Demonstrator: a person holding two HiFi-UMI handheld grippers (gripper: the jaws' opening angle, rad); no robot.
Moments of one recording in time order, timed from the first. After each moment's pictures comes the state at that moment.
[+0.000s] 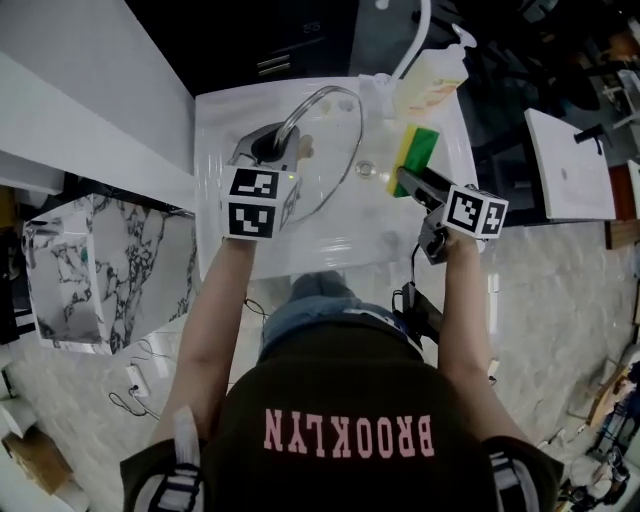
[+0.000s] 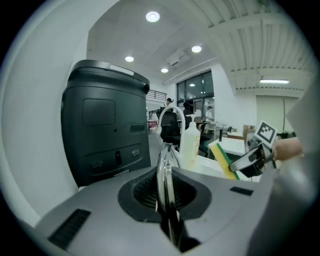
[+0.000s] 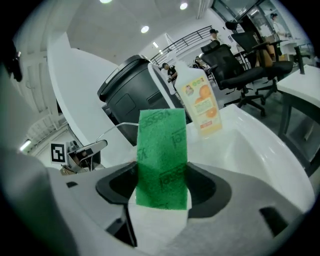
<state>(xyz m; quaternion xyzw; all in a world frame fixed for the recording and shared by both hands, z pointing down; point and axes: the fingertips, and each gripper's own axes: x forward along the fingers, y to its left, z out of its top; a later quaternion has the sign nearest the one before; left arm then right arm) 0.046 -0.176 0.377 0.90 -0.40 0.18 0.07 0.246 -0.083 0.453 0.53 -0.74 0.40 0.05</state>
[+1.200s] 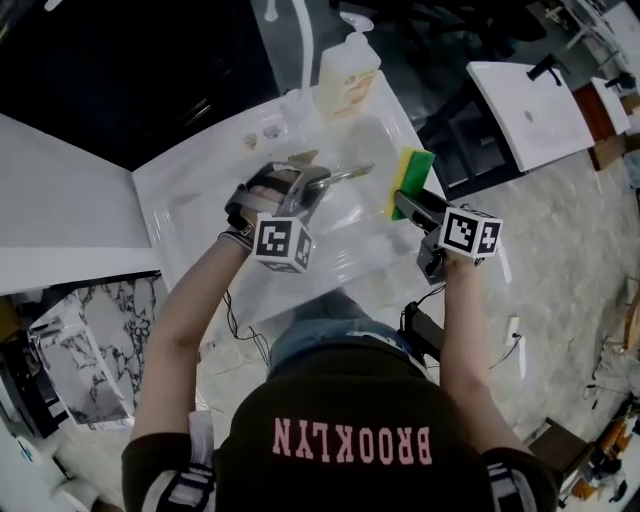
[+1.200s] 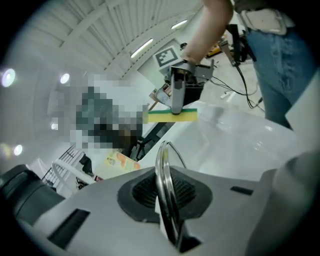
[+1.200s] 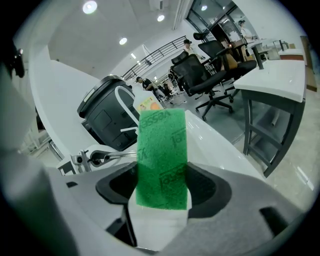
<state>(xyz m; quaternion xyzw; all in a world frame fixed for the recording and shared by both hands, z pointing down) 0.245 -0.093 0.461 0.84 0.01 0.29 -0.45 0.358 -0.013 0.474 0.62 -0.66 0.43 -0.01</state>
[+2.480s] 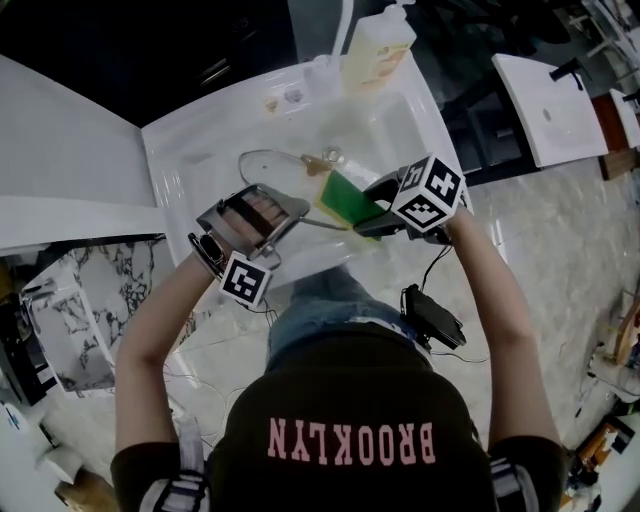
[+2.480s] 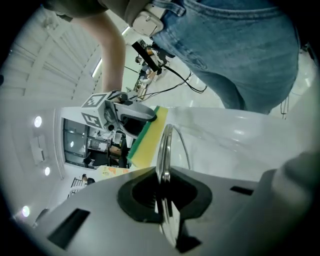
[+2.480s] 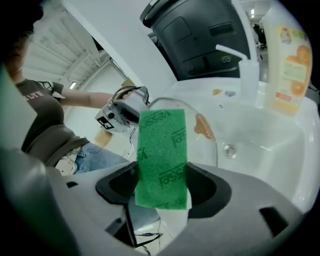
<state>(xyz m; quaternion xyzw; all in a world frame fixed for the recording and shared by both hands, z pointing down) 0.116 -0.030 0.491 0.71 0.10 0.31 -0.63 0.179 0.006 0.500 0.18 -0.83 0.38 0.35</state>
